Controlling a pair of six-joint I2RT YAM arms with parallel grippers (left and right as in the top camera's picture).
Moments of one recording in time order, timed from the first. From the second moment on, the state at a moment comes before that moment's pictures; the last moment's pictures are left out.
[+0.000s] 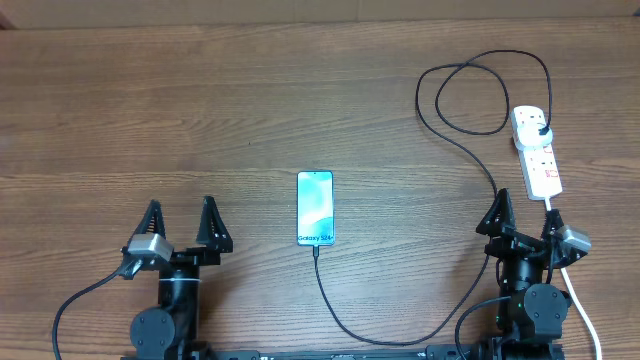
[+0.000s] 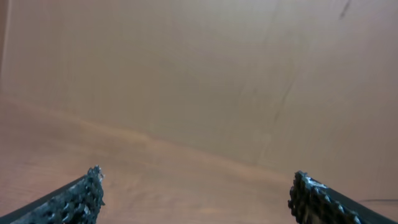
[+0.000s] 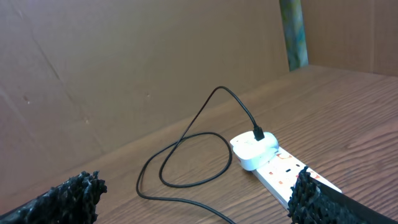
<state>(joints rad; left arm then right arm) -0.05 0.01 0.01 0.16 -0.05 -0.35 -0.04 0.01 0.02 -0.01 0.22 0.34</state>
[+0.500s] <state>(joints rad) -0.05 0.01 0.01 -0.08 -0.02 -0.14 -0.04 0.01 0.02 -0.01 0.22 0.34</state>
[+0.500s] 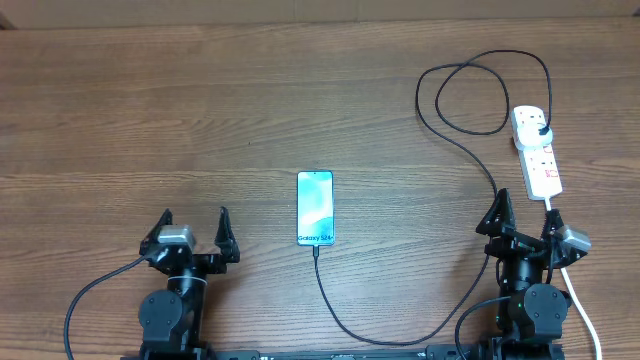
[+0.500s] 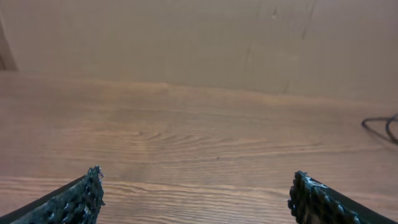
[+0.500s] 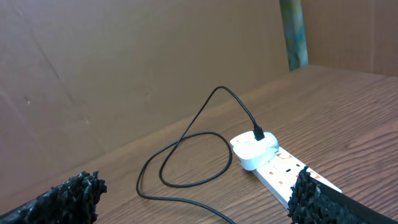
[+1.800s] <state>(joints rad) -0.05 0.01 0.01 -0.08 -0.02 -0.02 -0.04 0.01 0.02 -0.01 0.22 0.34</state>
